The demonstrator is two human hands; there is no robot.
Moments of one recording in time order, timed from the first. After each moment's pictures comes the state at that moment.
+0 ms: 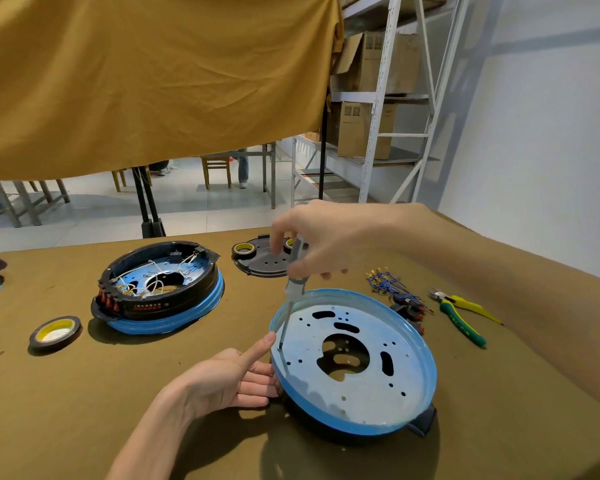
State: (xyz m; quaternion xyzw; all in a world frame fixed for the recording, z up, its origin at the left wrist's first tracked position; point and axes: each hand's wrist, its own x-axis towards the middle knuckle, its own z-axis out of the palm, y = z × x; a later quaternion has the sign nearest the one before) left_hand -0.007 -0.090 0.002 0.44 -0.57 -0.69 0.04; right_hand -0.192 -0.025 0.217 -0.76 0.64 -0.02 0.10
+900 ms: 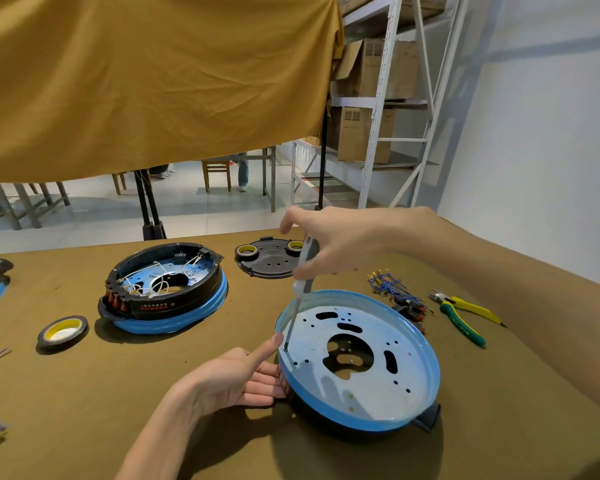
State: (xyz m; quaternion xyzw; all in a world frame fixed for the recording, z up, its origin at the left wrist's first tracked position) left_hand -0.006 -0.090 0.001 0.43 -0.59 -0.68 0.03; right_hand -0.201 -0.027 0.213 -0.74 0.66 -0.02 0.11
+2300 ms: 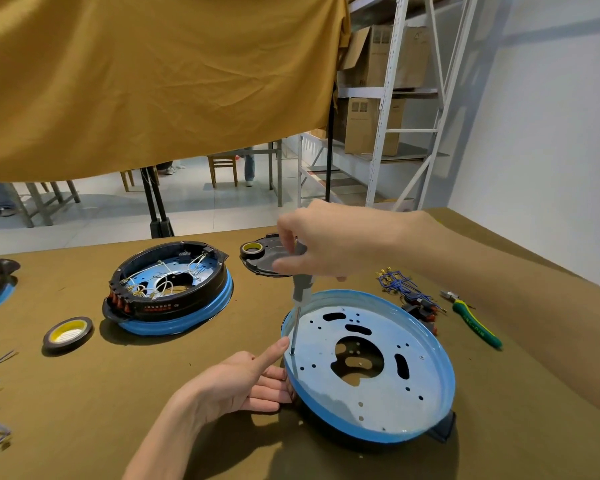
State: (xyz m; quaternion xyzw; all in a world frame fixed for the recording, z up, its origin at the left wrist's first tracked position) left_hand -0.007 -0.091 0.001 0.44 -0.59 -0.68 0.02; right_hand -0.184 -0.029 0.211 -0.77 0.63 -0.04 0.03
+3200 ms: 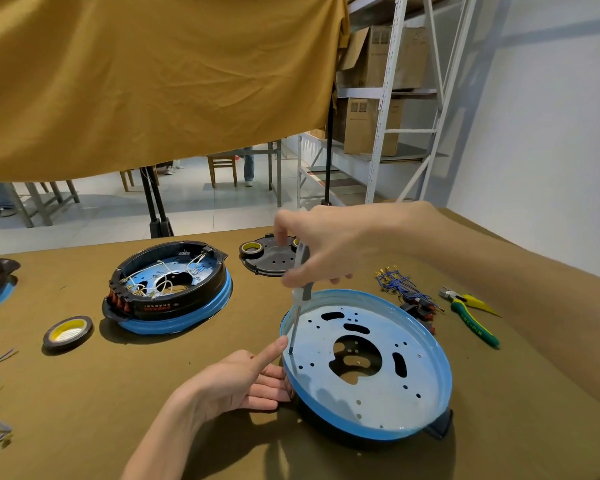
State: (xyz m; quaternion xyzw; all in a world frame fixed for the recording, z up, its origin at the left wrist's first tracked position) left_hand -0.007 -0.088 0.003 0.44 -0.60 -0.67 0.03; right_hand -0.183 -0.027 0.218 -0.76 0.64 -0.01 0.12
